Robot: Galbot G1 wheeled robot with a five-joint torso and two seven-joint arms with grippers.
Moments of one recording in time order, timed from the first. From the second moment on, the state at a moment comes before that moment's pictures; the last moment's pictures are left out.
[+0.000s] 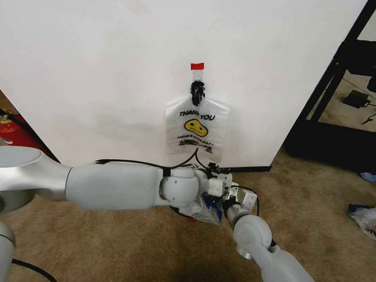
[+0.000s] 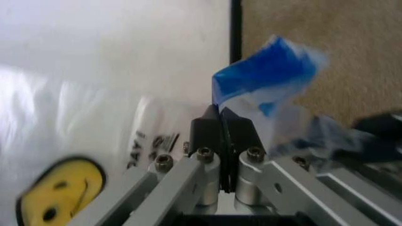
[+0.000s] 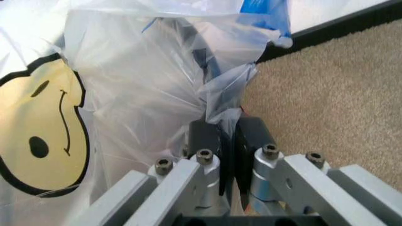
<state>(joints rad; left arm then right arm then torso) -0.25 -1.07 1.19 -1.80 -0.57 0.71 -0.15 -1.17 1.19 0.08 1.95 0.90 -0.36 0.57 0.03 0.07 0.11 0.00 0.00</state>
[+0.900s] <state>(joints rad) -0.07 -0.87 1.00 -1.72 -0.62 0.74 -0.19 -1.33 1.15 0.12 2.02 0.77 -0.21 0.39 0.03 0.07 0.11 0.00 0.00</state>
